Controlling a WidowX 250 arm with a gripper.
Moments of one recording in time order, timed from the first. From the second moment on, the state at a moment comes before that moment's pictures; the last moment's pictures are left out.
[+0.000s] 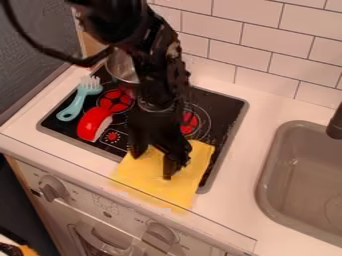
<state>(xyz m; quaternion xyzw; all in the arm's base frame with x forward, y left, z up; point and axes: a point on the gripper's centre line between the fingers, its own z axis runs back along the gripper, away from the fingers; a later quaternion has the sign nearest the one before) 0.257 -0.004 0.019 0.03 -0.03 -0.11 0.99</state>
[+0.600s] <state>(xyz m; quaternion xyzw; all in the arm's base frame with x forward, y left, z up) 0.273 0.002 0.087 -0.01 -0.10 -0.05 0.99</state>
